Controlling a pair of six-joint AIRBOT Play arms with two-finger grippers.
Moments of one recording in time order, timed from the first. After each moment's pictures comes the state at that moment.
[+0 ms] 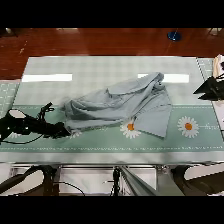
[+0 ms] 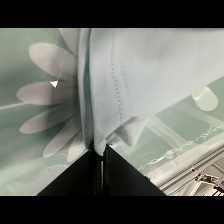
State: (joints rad) left arm 0.27 -1.22 0.47 0.94 -1.18 -1.08; right arm -0.59 -1.74 1.57 -1.05 1.67 1.31
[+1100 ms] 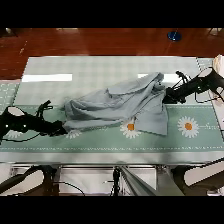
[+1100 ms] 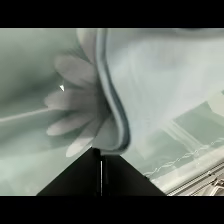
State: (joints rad) left arm 0.27 -1.21 0.55 0.96 -1.20 -1.08; right arm -0.22 -1.78 1.32 -1.06 1.32 1.29
